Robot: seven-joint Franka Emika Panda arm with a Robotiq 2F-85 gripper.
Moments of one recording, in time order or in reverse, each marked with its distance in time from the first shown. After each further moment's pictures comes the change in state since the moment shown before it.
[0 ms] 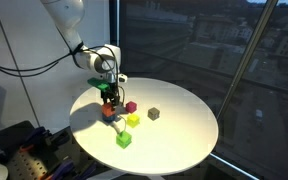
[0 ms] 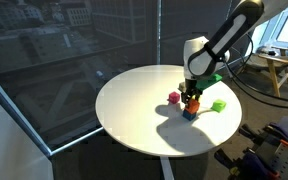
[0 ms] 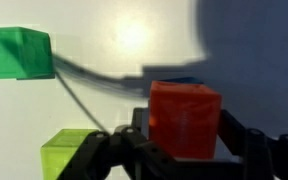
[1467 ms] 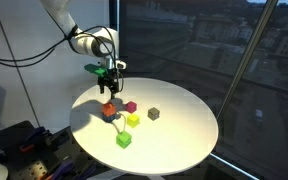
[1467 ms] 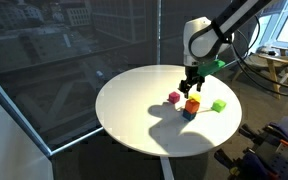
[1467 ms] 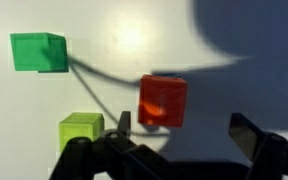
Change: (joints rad) arm 0.010 -0.155 0.014 -0.006 0.000 -0.149 0.000
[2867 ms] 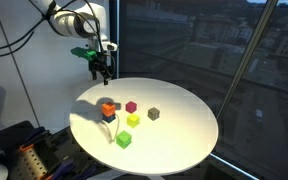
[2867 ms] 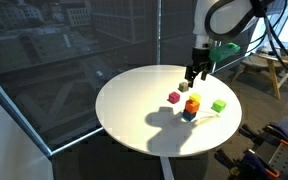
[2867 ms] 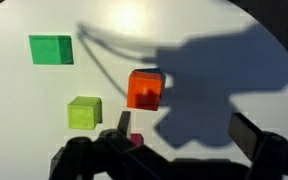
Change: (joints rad) arm 0.006 -0.279 0.039 -0.141 0.010 -0.031 0.000
